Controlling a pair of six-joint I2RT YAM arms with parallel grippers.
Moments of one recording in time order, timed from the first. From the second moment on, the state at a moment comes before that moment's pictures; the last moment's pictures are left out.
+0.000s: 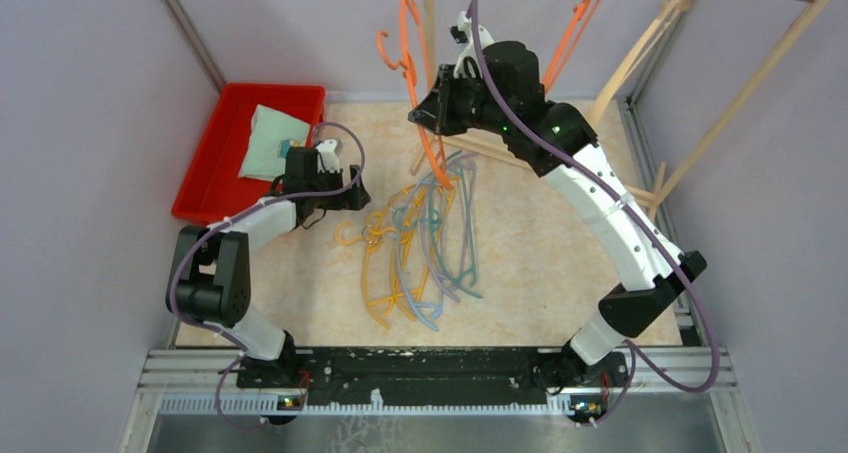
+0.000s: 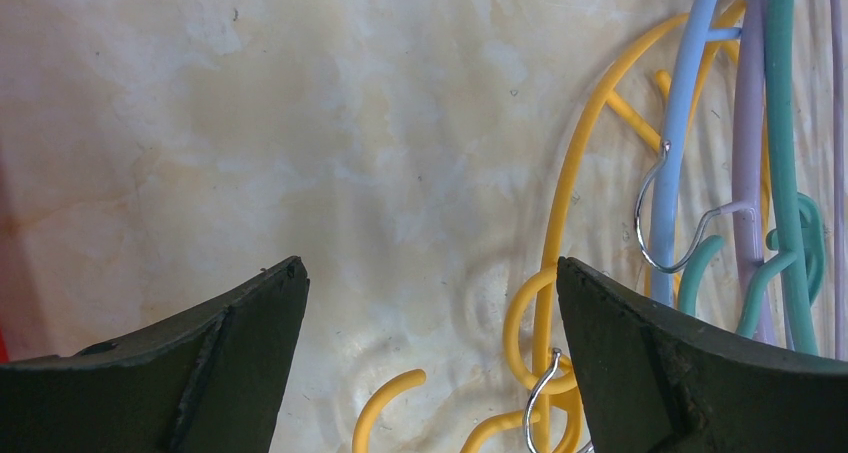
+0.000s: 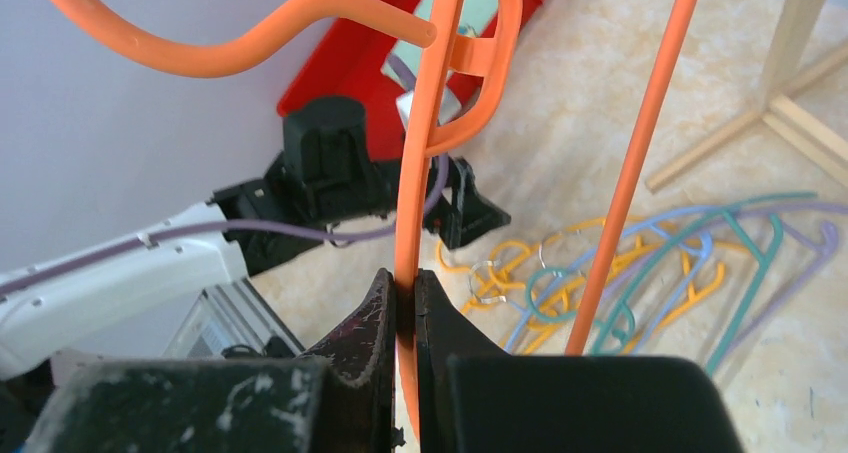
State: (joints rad) left arm -0.19 1.60 0.88 0.03 0.25 -0.14; right arm 0.68 1.57 1.98 -0.70 -0.16 0.45
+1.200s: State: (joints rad) left arm -0.19 1.65 0.94 0.01 0.25 -0.14; right arm 0.27 1.63 1.82 -0.19 -0.20 0.62
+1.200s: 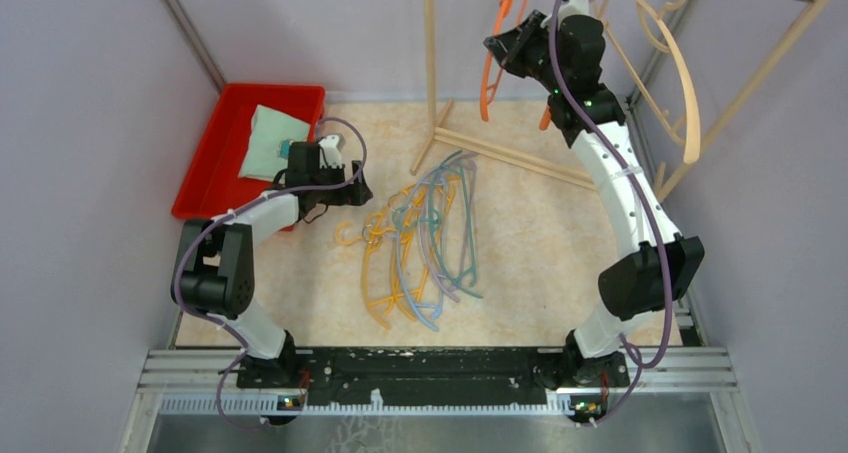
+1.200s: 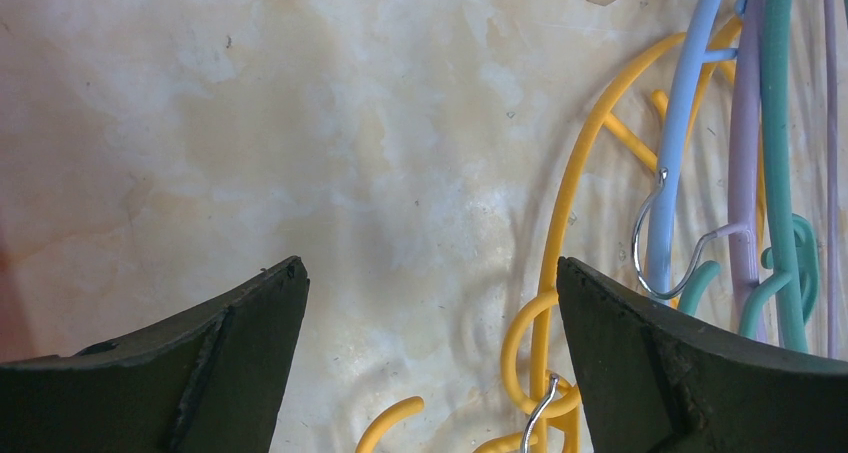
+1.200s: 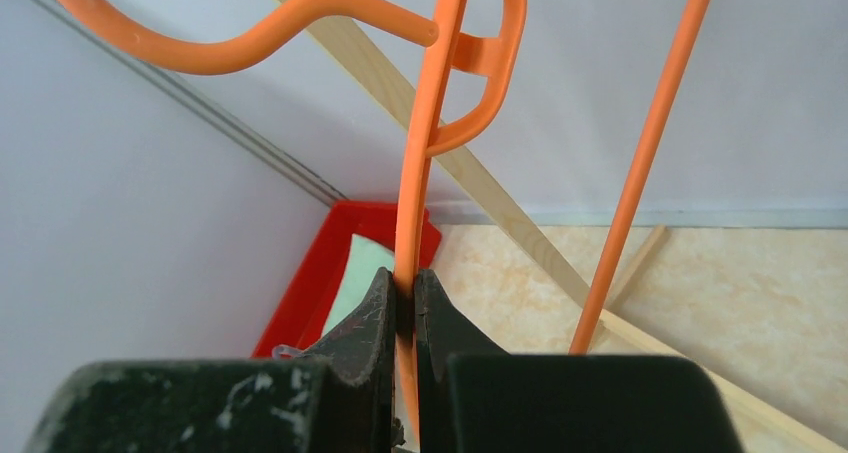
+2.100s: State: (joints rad) left arm -0.19 1.67 0.95 0.01 0.25 -0.14; right arm 0.16 1.55 1.70 -0.10 -0.05 0.65
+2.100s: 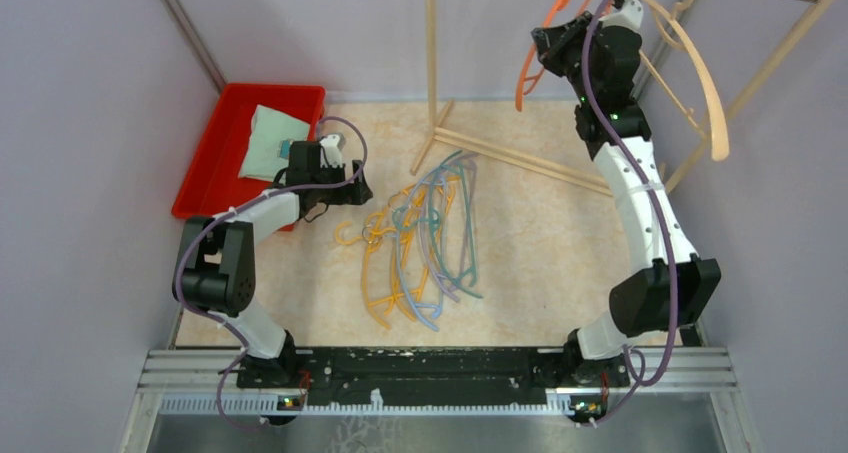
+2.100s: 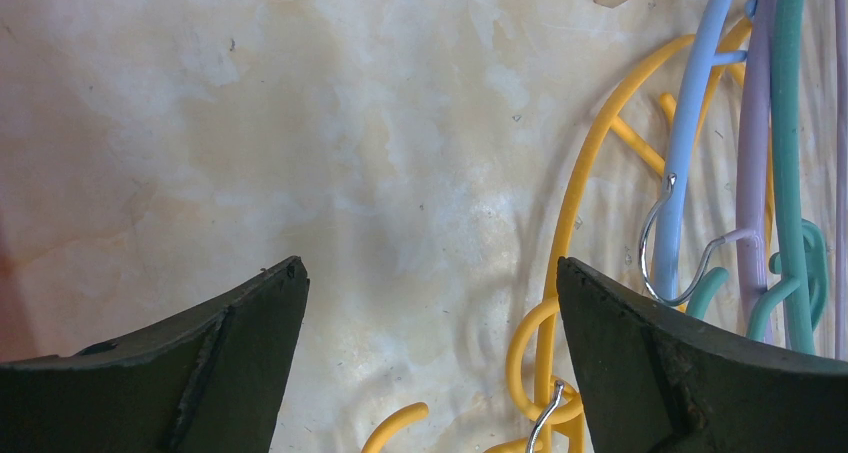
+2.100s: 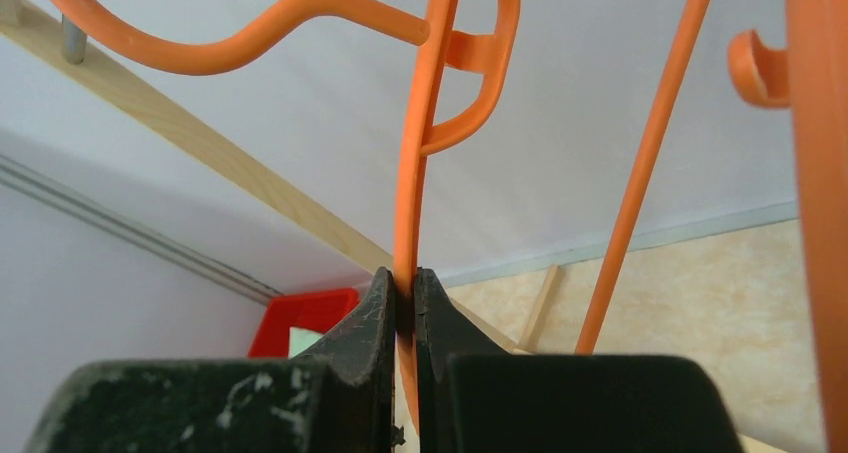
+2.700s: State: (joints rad) left arm -0.19 1.66 0.93 0.01 0.27 -0.14; right arm 0.01 1.27 1.51 -0.19 0.02 0.68
